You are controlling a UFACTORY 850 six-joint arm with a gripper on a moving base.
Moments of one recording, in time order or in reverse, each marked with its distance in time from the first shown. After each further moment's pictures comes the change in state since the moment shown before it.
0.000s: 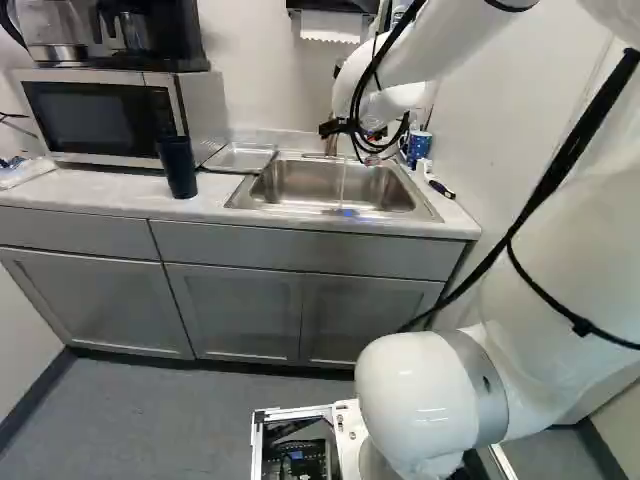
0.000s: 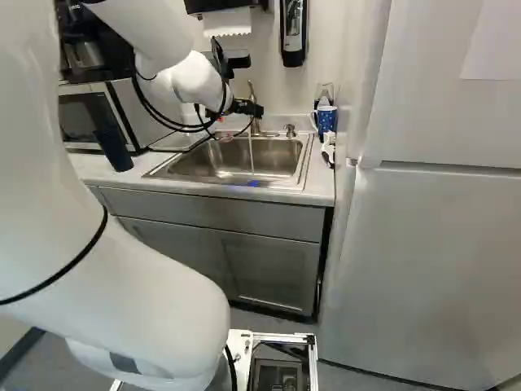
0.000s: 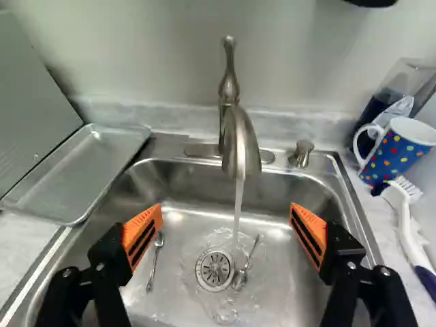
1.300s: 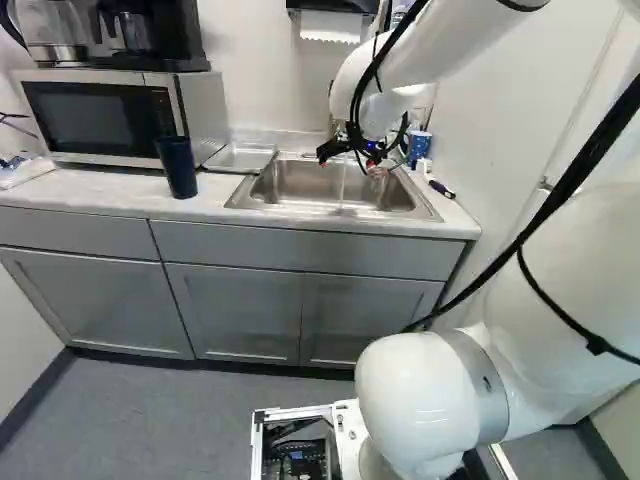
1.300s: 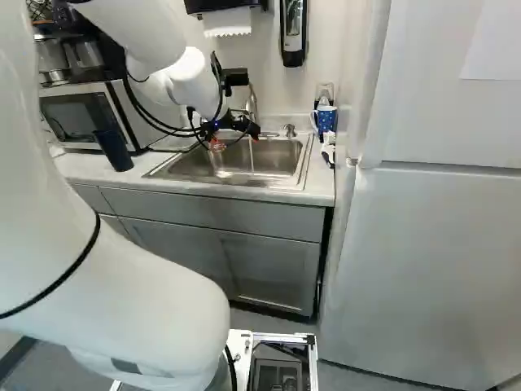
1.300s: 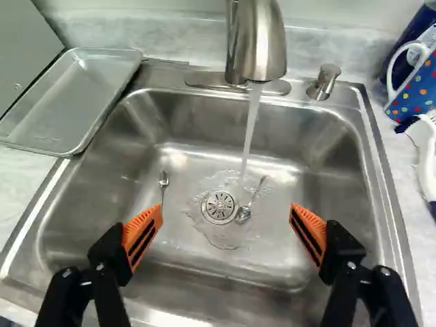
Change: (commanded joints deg) arm 2.1 1.1 1.0 0.0 -13.0 0.0
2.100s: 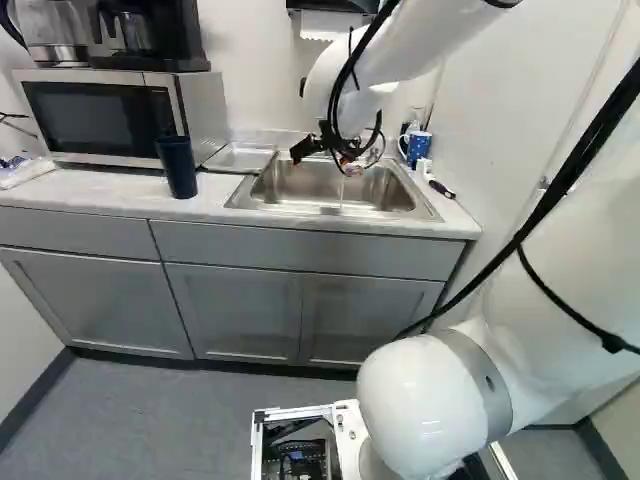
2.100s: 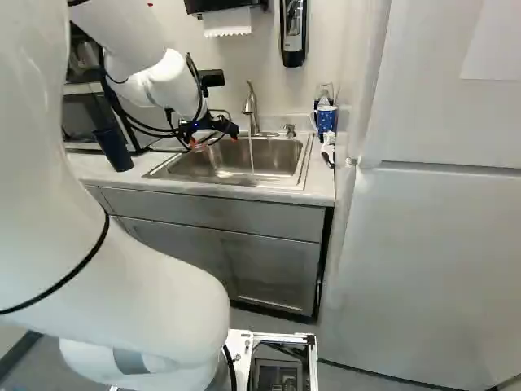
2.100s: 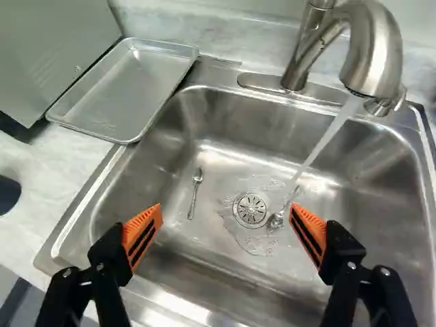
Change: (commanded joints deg) arm 8.1 -1.3 -1.2 0.0 0.0 0.0
